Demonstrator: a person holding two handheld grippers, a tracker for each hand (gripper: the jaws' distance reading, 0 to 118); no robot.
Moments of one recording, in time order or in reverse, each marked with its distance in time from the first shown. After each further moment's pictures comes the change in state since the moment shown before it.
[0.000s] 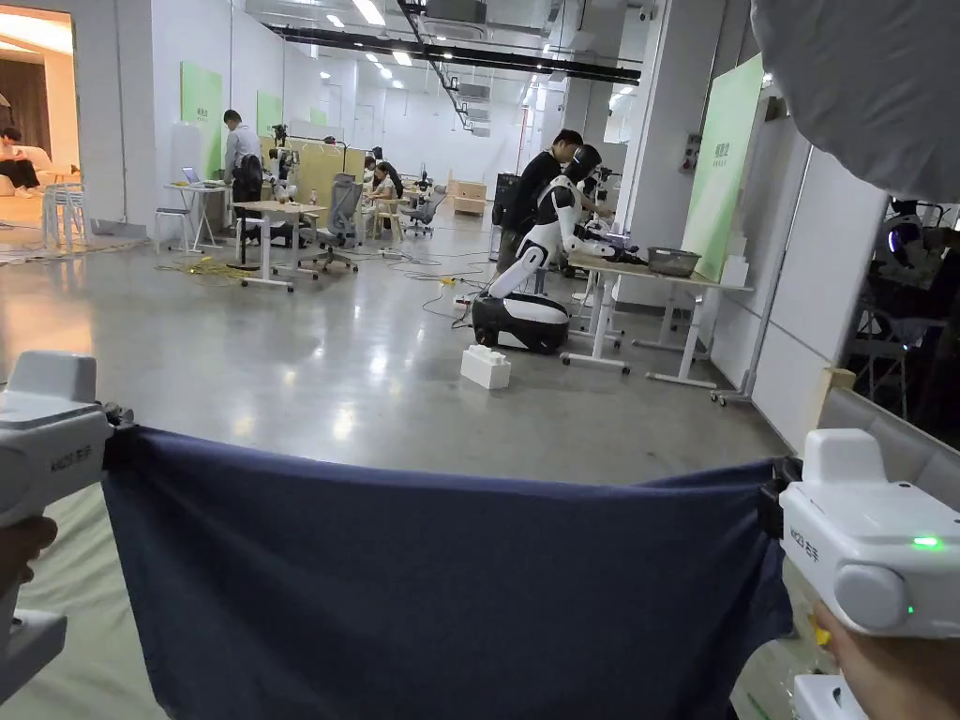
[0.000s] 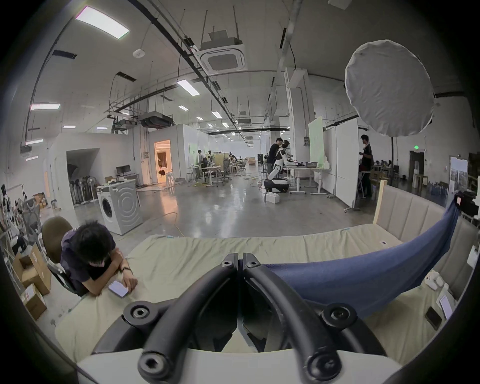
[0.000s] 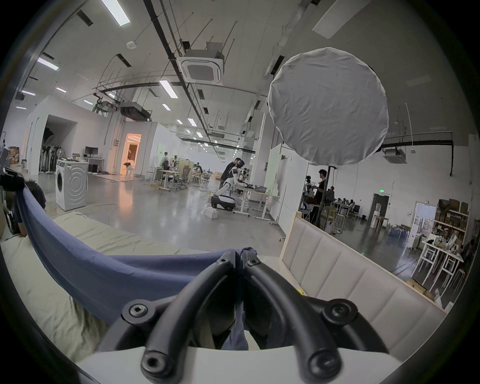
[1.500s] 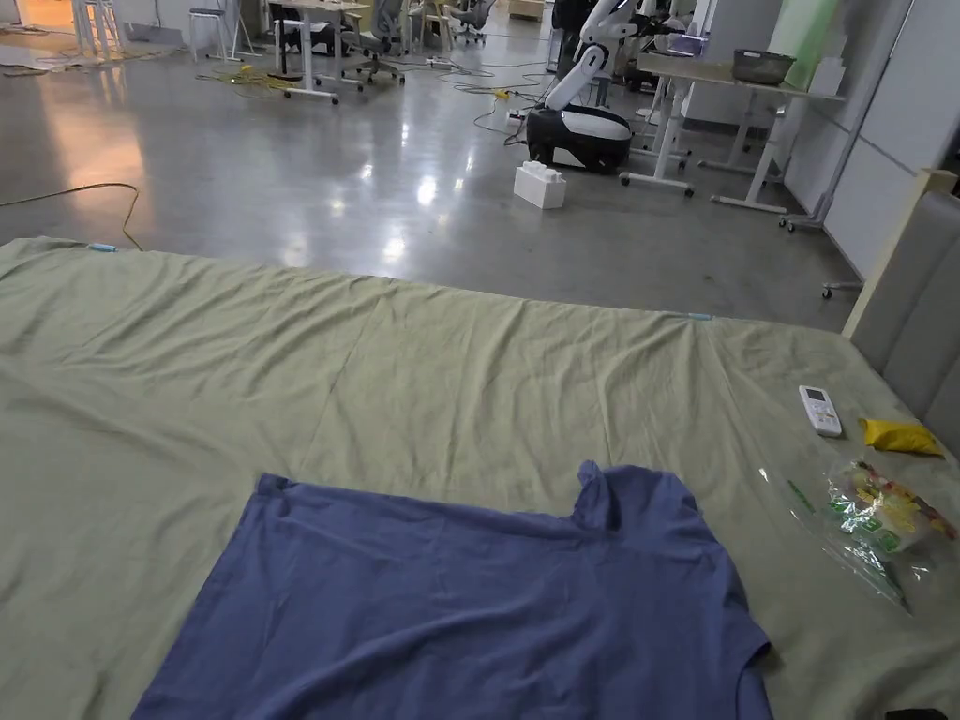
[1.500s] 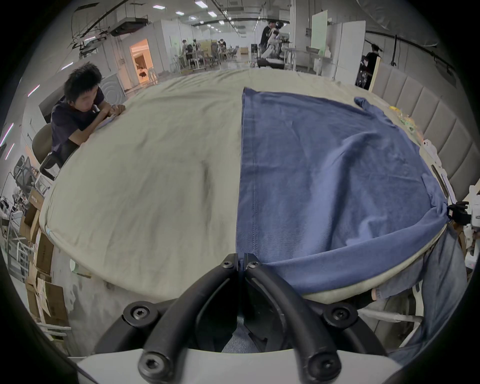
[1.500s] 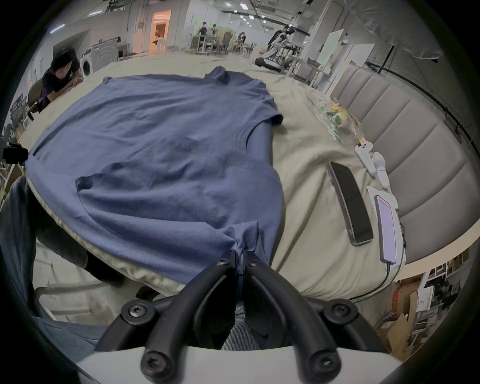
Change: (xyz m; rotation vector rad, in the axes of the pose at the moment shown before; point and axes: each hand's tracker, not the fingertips) left arm -0.016 -0.386 0.134 -0.759 -0.062 -0.049; right arm -0.049 -0.352 0.196 -0.890 0.288 0.173
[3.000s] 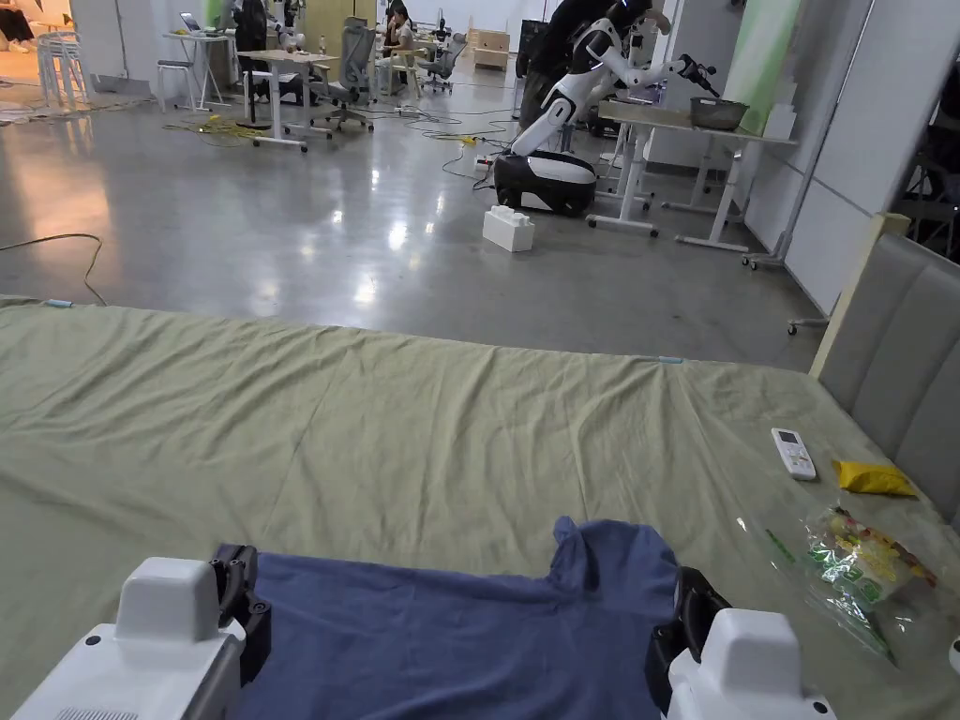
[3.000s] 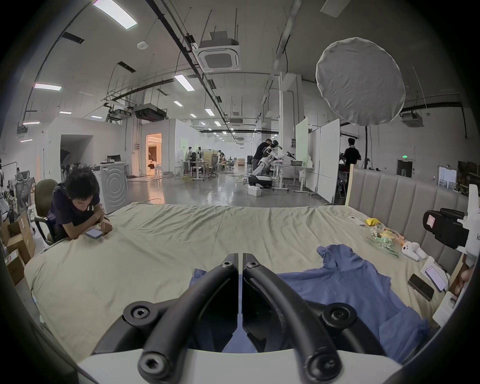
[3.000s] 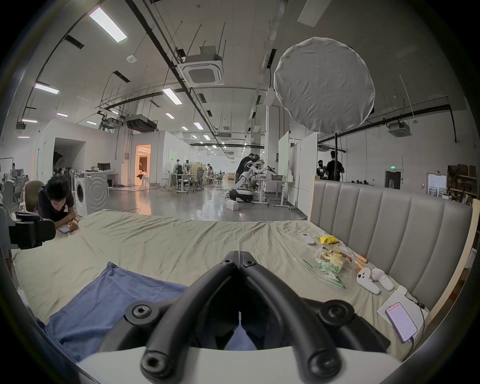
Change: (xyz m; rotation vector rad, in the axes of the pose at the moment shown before) left arm 0.129 0.150 0.086 0.768 -0.029 0.052; right arm -0.056 0.179 0.092 0.906 -0.136 -0.272
